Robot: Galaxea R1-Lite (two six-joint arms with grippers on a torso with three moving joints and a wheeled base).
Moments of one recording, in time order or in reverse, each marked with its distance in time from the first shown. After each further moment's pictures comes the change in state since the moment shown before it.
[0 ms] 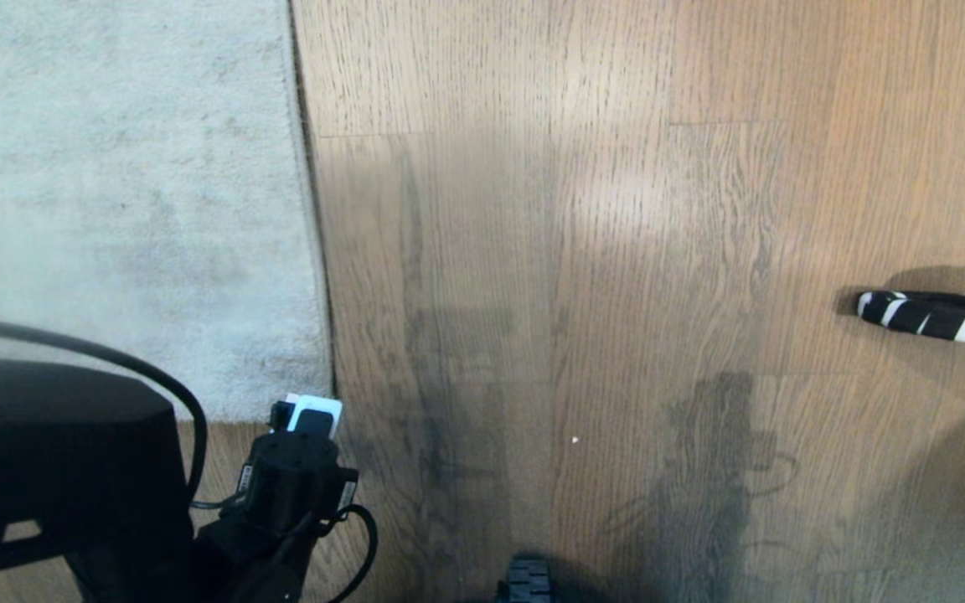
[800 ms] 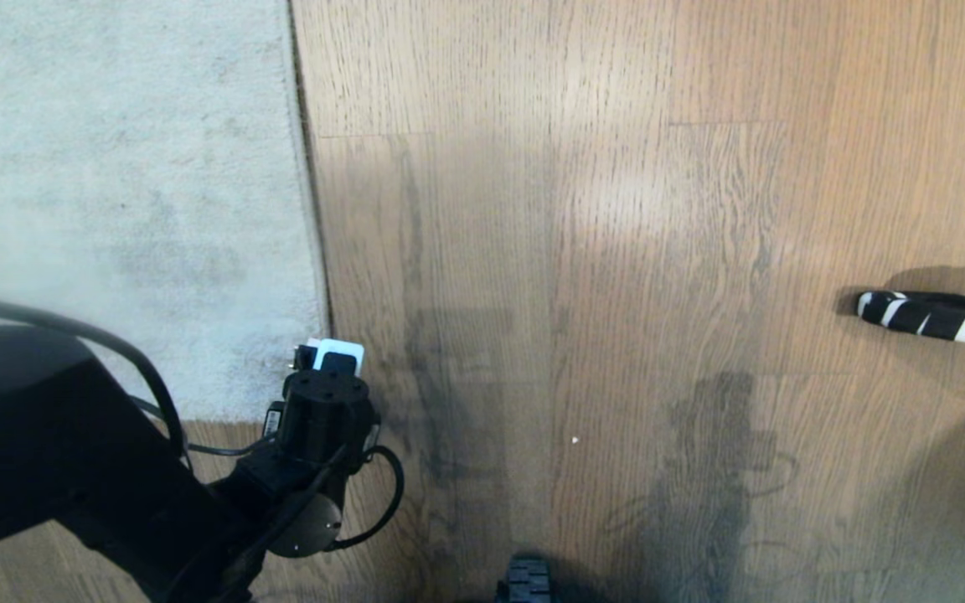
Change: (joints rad) left arm -0.025 -0.095 -0.236 0.259 0.070 0.014; right arm 0.000 0.000 0.000 0.000 -0.001 0.000
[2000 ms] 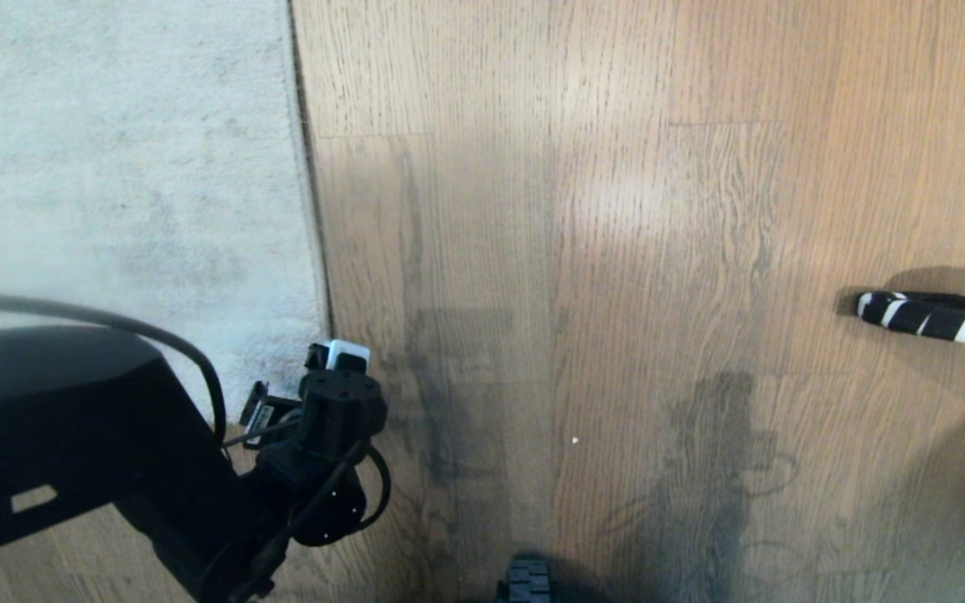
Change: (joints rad) left arm 0.016 0.086 -0.038 -0.056 0.263 0.203; right arm 0.000 0.000 0.000 0.000 0.001 0.000
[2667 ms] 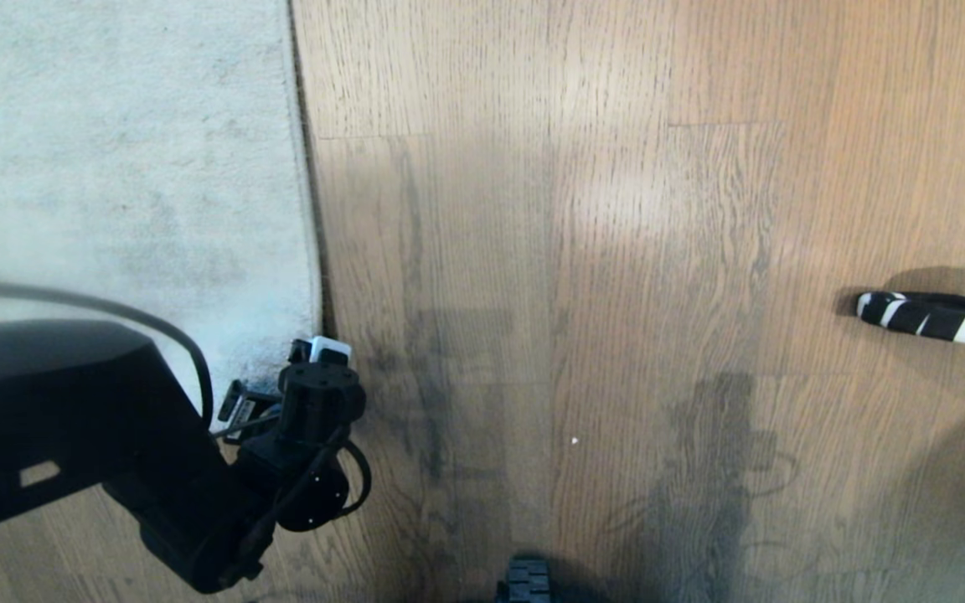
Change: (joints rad) left arm 0.100 0.013 -0.007 -0.002 -0.004 0.053; right arm 0.000 0.000 0.000 0.000 -0.001 0.000
